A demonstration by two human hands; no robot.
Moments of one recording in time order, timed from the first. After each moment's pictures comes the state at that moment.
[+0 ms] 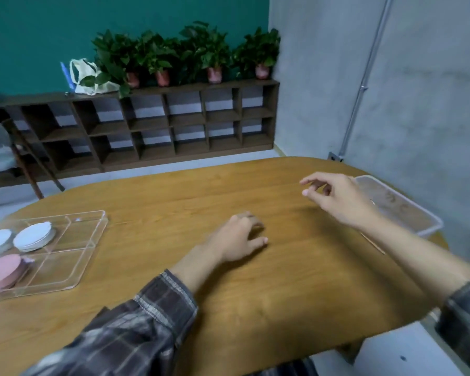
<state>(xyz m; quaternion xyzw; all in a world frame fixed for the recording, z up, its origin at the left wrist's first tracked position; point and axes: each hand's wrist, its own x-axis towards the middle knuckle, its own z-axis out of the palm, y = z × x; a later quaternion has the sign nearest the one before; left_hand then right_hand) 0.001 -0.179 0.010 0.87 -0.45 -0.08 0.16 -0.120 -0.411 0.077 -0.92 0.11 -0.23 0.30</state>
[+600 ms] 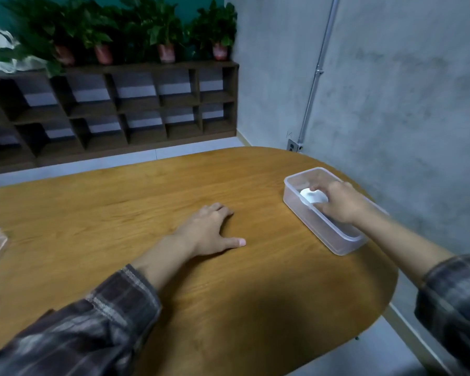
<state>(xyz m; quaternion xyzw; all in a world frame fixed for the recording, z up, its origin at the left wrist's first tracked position) 0.013 -0.263 0.009 0.88 -0.44 -0.16 0.08 -0.139 -0.550 0.033 -0.94 0.29 -0.04 0.15</state>
